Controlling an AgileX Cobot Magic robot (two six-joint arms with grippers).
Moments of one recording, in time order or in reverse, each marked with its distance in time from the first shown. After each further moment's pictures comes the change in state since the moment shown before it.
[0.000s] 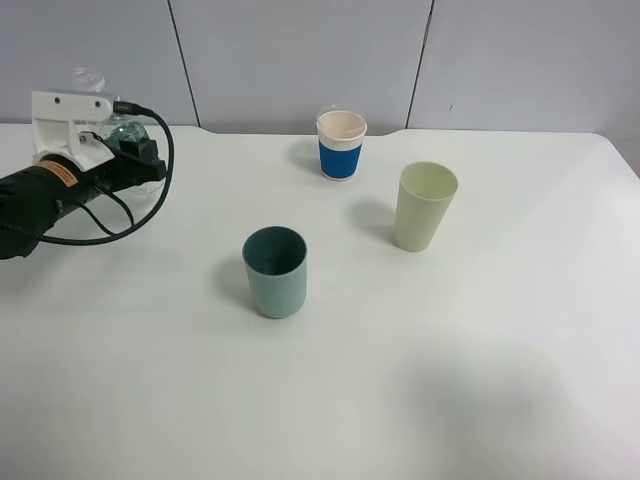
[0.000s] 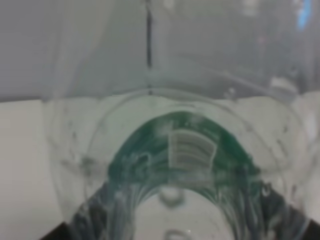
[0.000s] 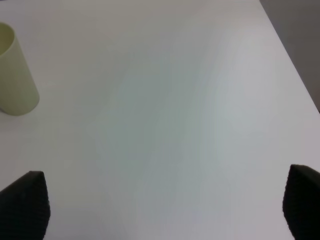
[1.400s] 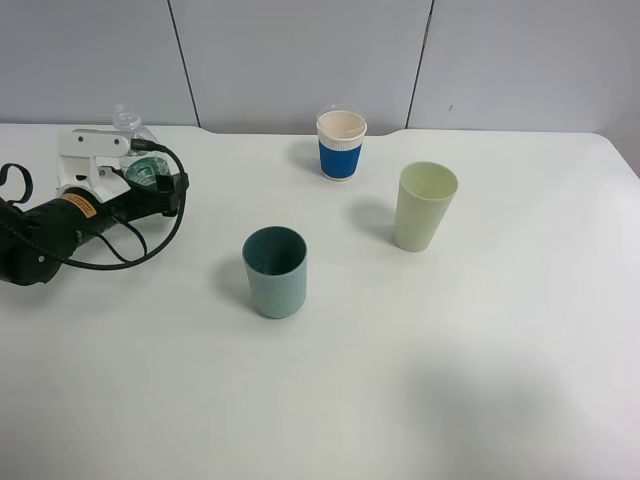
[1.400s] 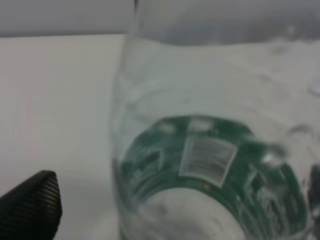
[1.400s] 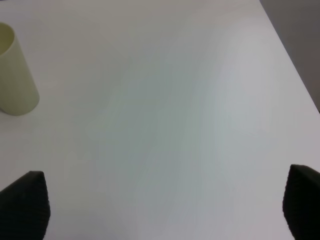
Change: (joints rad) left arm 0.000 0.144 0.006 0.024 -0.092 -0.025; right arm 0.000 0.000 0.000 0.000 0.000 0.000
